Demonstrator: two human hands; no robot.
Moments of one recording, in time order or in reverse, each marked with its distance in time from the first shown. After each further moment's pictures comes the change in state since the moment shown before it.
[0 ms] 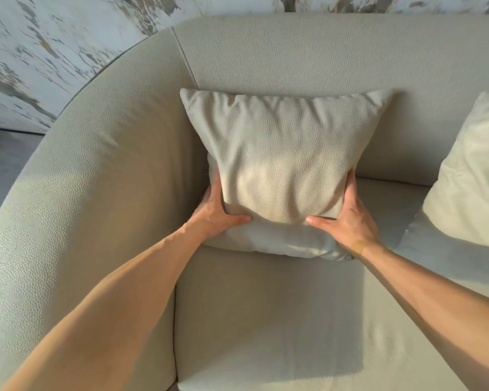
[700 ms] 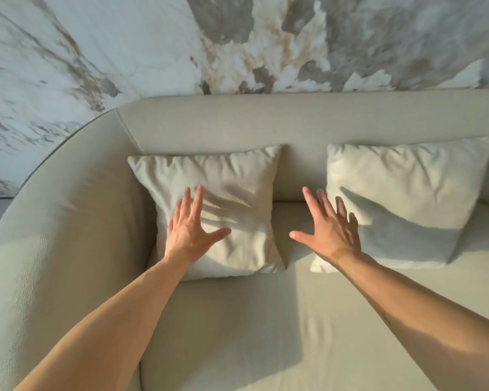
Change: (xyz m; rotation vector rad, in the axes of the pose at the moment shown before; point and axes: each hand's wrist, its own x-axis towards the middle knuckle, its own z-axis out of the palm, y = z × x) left_hand -0.046 0.123 0.014 0.331 0.199 0.199; right_hand -0.058 0.005 -0.140 -0.508 0.049 0.026
